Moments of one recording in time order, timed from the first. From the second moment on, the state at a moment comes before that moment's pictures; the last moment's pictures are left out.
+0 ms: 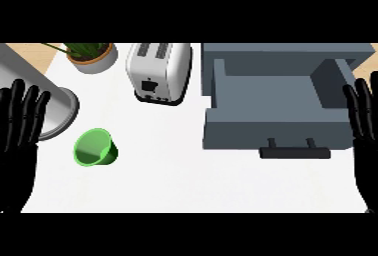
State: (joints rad) left arm 0.01 0.16 0.02 -2.10 0.02 -0.01 -0.03; right arm -0.03 -0.12 -0.02 -2.10 0.02 -0.03 0.00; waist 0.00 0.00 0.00
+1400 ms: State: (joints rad) left arm -0.06 0.20 0.14 -1.84 0.47 -0.35 0.02; right arm -0.05 -0.08 0.00 -2.06 -0.12 0.08 0.10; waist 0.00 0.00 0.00
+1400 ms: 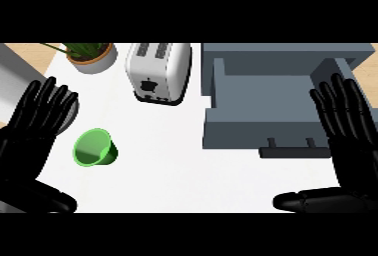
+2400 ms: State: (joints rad) left arm -0.03 0.20 0.22 -1.59 0.34 -0.42 -0.11; right arm -0.10 -0.08 -0.02 -2.06 -0.11 0.08 0.13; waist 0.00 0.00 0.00
